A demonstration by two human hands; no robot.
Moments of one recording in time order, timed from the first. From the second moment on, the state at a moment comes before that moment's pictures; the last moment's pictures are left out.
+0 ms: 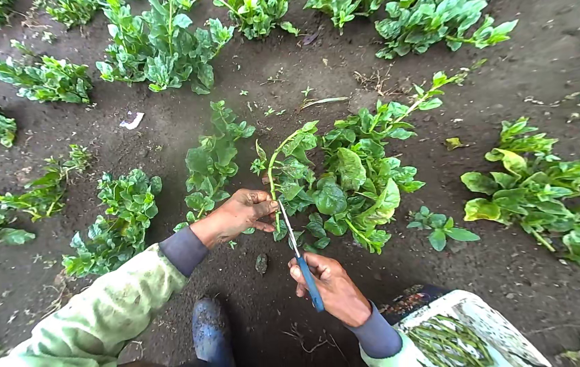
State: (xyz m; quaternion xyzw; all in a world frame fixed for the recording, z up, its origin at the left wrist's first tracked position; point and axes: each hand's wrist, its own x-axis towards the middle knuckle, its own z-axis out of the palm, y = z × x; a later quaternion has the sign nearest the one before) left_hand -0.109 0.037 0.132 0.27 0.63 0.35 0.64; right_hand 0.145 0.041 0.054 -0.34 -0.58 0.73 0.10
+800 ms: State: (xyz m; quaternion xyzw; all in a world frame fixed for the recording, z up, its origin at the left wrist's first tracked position) left_hand -0.096 0.030 0.120 0.34 0.67 0.30 0.58; right_hand 0.142 0.040 0.061 -0.33 -0.45 0.82 0.10
